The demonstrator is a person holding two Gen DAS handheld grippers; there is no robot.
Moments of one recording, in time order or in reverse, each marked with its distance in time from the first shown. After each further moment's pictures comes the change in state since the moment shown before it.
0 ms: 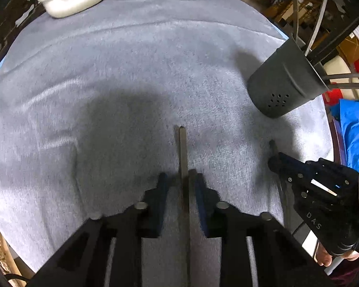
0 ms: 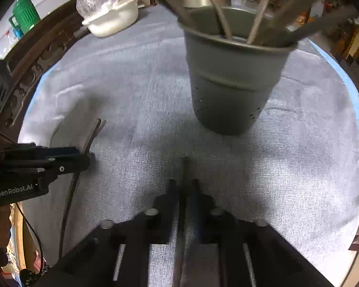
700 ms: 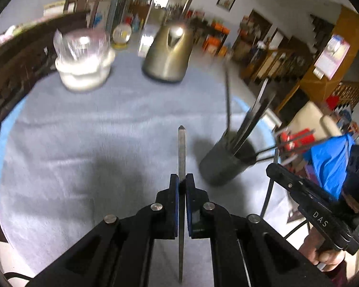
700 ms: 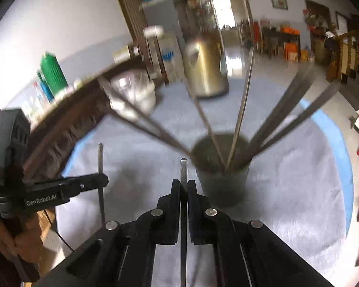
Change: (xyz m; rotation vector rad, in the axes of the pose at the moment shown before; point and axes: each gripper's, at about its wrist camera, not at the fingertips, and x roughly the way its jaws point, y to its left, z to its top) left arm -0.132 -0.016 -0.002 -0.016 -0.453 -0.135; right arm -0.130 -0.018 0.008 0.099 -0.496 0.143
